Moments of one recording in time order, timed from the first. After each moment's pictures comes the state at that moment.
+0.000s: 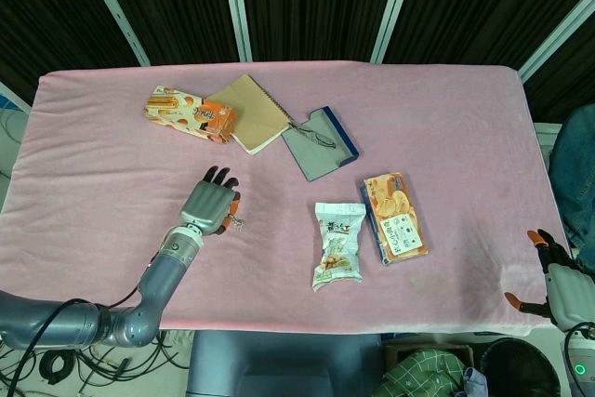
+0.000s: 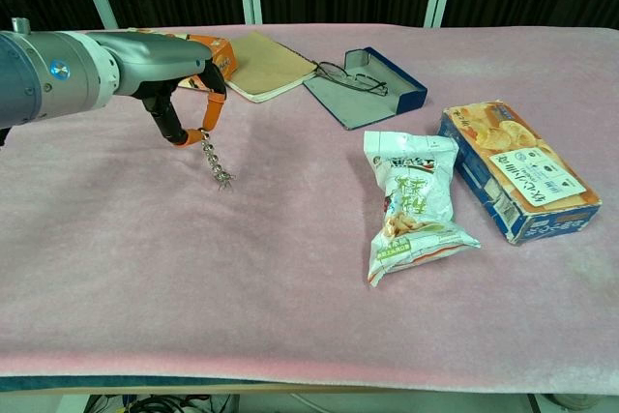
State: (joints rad) left arm -1.03 -1.47 -0.10 -1.74 0.55 1.08 0.76; right arm 0.08 -1.03 0.08 -1.77 -1.22 1.30 -0.01
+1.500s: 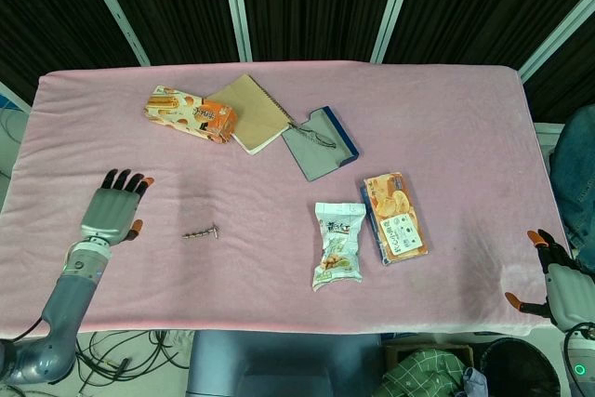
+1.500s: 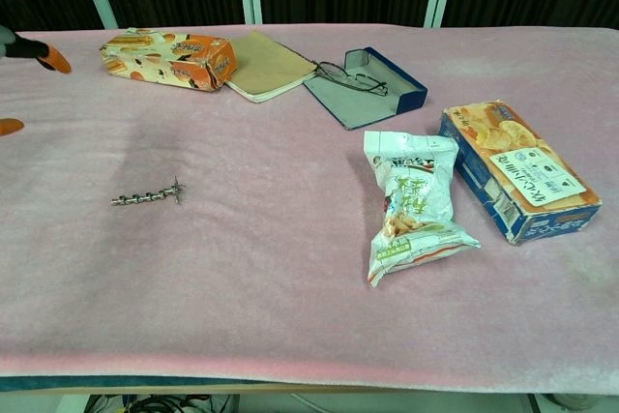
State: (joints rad) left arm -0.77 -1.16 0.09 -1.87 0.77 1.26 0.60; right arm 0.08 -1.03 0.08 -1.78 -1.22 1.30 -0.02
